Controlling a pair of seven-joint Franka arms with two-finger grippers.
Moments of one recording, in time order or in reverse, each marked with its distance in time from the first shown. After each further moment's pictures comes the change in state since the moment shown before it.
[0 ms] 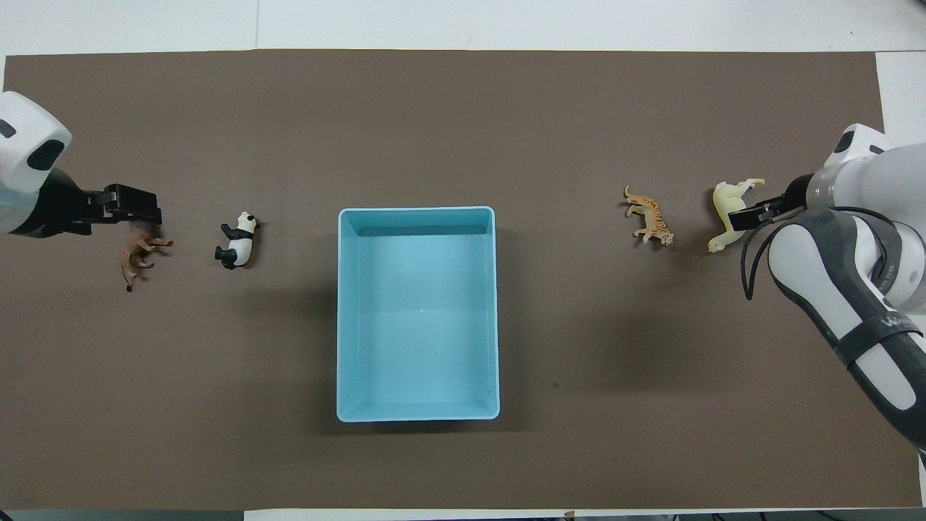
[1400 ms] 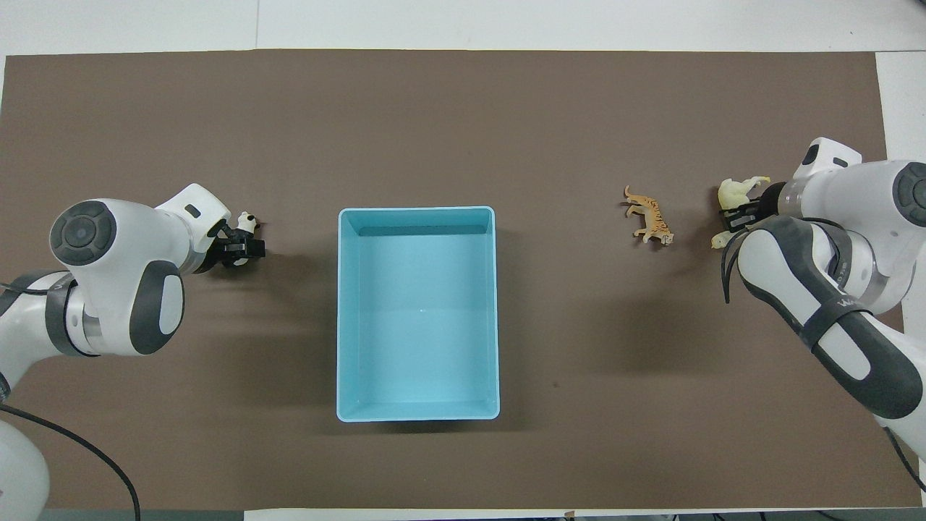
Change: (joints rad) left arm -0.052 0.182 -0.013 -0.317 0.061 0.505 -0.019; right arm 0.004 0.067 0.000 -0.020 0.002 0.101 -0.042
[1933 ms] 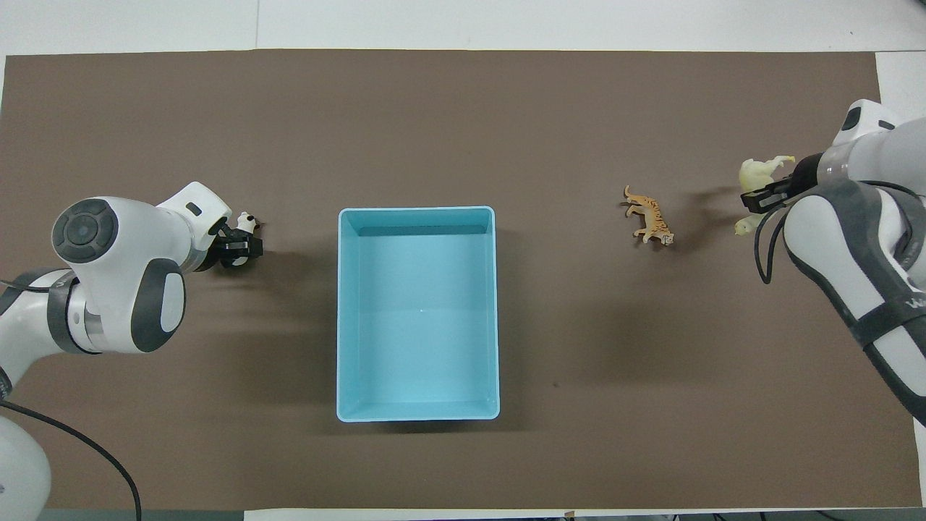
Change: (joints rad) left arm -0.007 0.001 0.000 0.011 0.003 -0.032 -0.038; right arm 0.000 -0.130 -0.004 0.211 0.000 -0.419 0.034
